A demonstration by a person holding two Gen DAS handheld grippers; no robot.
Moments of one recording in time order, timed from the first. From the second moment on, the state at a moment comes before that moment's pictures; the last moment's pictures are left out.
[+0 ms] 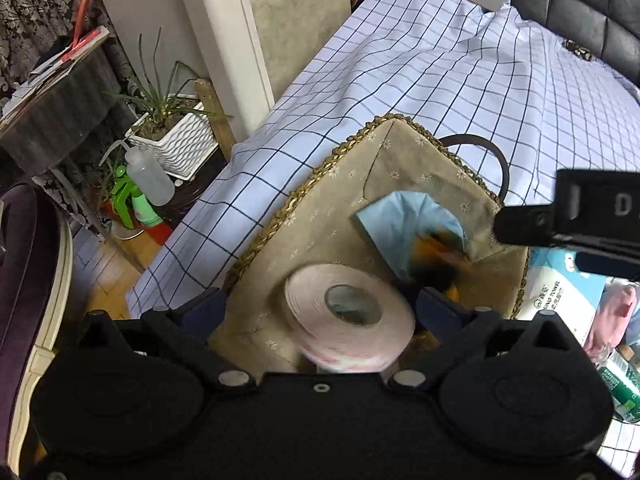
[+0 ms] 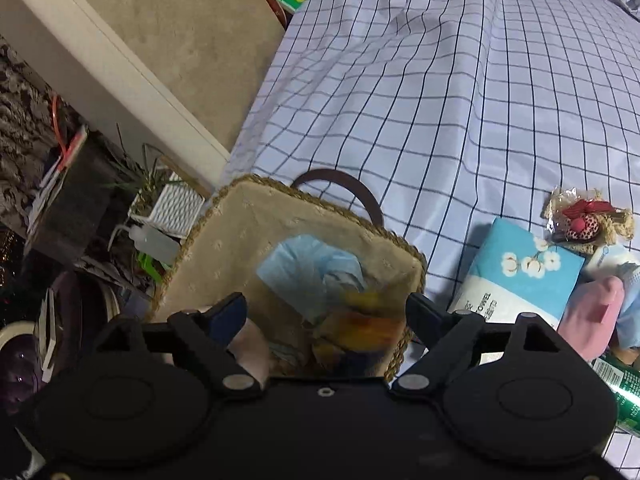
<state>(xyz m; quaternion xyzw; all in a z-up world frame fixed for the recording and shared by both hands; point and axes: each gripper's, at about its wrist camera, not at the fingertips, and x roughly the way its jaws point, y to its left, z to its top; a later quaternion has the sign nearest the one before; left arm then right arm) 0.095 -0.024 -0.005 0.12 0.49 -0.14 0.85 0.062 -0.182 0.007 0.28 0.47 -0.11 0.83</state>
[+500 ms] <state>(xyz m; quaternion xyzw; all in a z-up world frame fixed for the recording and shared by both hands) 0.064 -0.031 -0.003 0.14 0.49 -0.17 0.84 0.046 -0.185 0.001 0.26 0.50 -0.14 0.81</state>
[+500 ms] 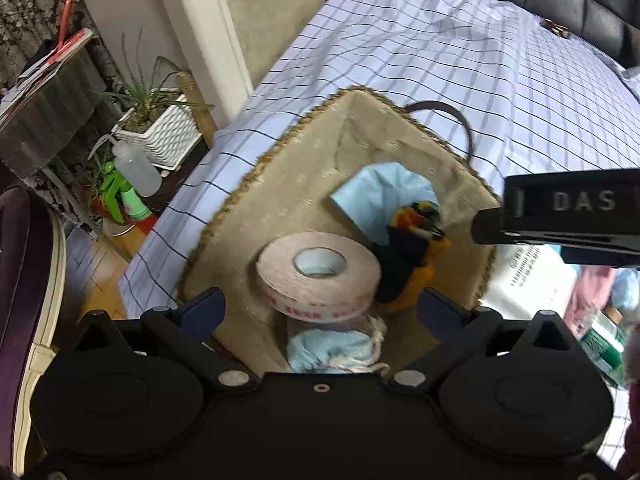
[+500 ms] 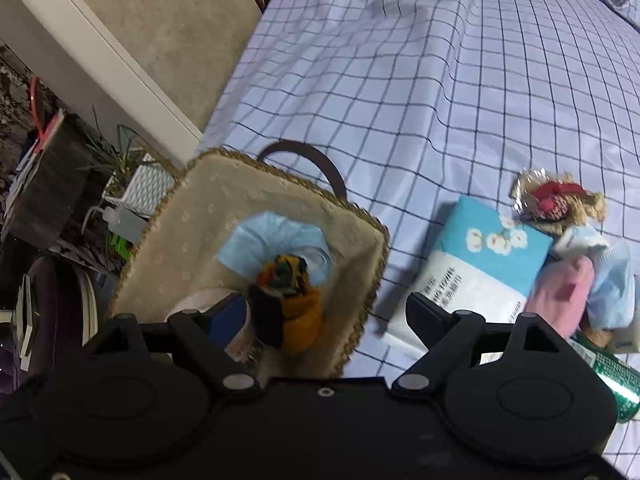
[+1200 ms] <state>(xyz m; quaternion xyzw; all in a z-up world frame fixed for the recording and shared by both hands) -0.004 -0.122 0.015 0.16 0.45 -0.29 0.83 -0.078 -0.267 0.026 0.20 0.49 -0.26 0.80</state>
